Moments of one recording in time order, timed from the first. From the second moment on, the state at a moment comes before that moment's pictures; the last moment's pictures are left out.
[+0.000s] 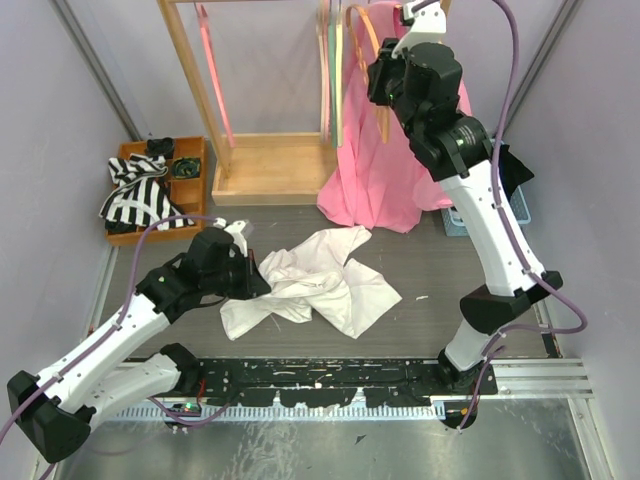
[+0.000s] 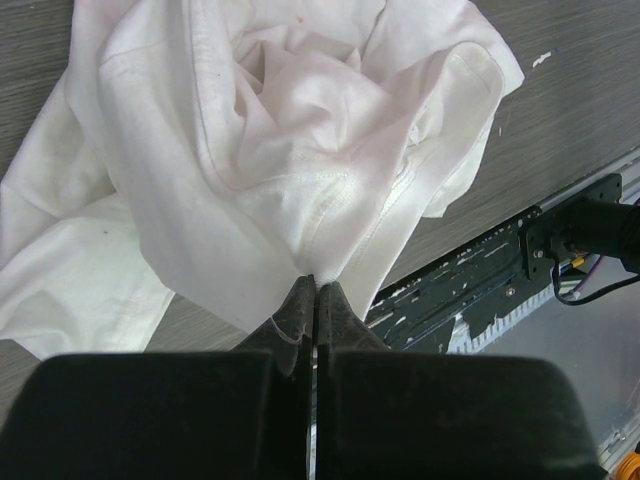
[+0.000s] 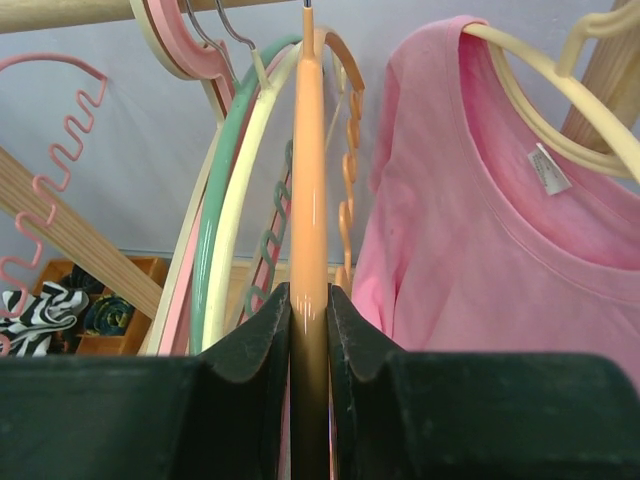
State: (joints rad) left arm -0.67 0.88 0.78 -0.66 0.15 -0.59; right arm 0.53 1.71 2.27 -0.56 0.34 0.18
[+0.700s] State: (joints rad) left arm -0.67 0.96 0.84 -0.66 0.14 -0.60; right arm 0.53 1.19 1.91 -0.89 0.34 0.29
